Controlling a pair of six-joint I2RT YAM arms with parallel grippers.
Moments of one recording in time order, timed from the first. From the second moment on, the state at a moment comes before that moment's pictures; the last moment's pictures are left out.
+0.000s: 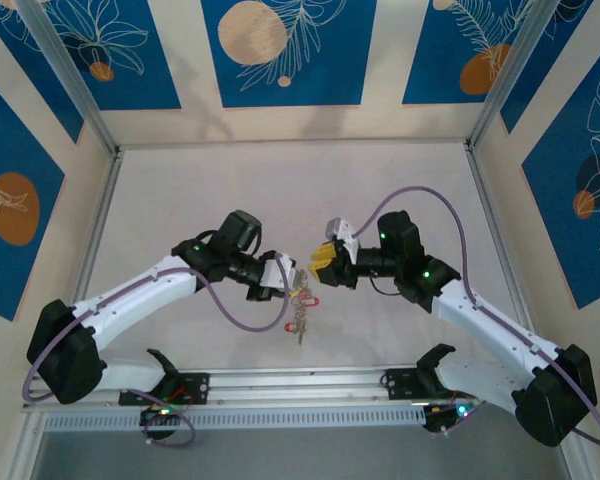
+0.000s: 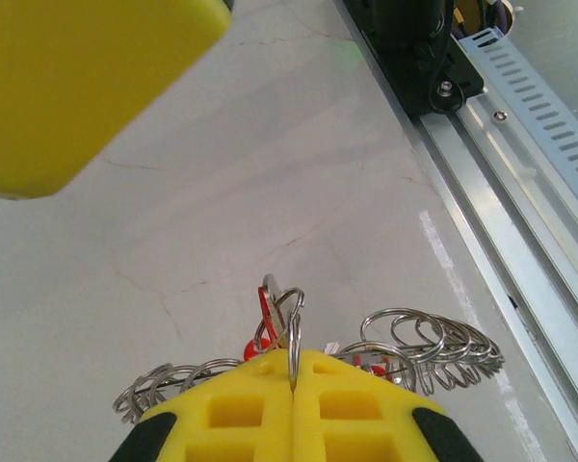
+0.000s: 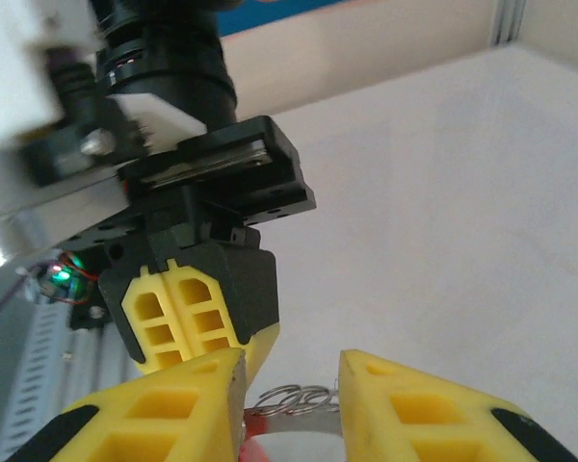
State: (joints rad) left arm -0.74 1.30 0.96 -0.54 0.71 0.91; right arm 0.59 1.01 0.74 -0.19 -0.73 -0.08
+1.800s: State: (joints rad) left arm -0.73 1.27 0.90 -0.44 0.77 0.74; right arm 0.90 1.00 0.63 -0.22 -0.36 -0.42
